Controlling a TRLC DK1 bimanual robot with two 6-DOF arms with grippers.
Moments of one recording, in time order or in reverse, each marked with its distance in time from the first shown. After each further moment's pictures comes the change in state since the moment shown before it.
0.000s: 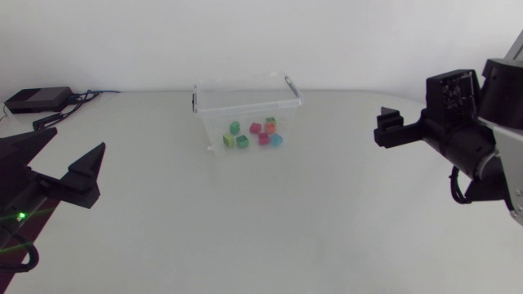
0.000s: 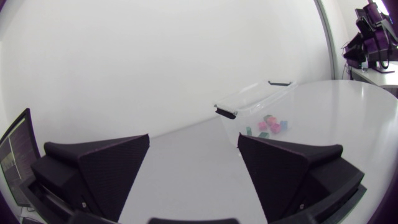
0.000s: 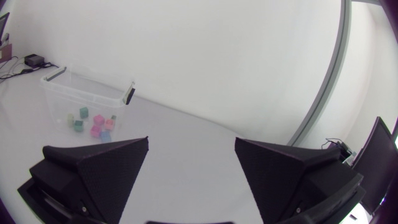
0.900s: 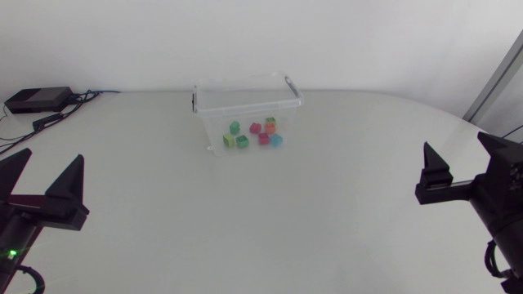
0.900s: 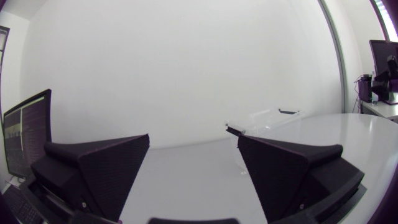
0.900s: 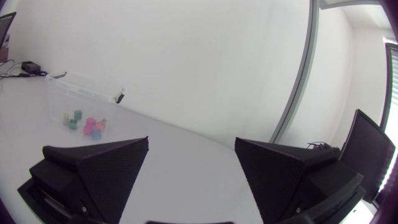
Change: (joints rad) left arm -0.011 -0.393 -0.165 -0.056 -0.096 -0.160; right arm -0.100 -0.583 -0.372 -0.006 -0.061 -0.069
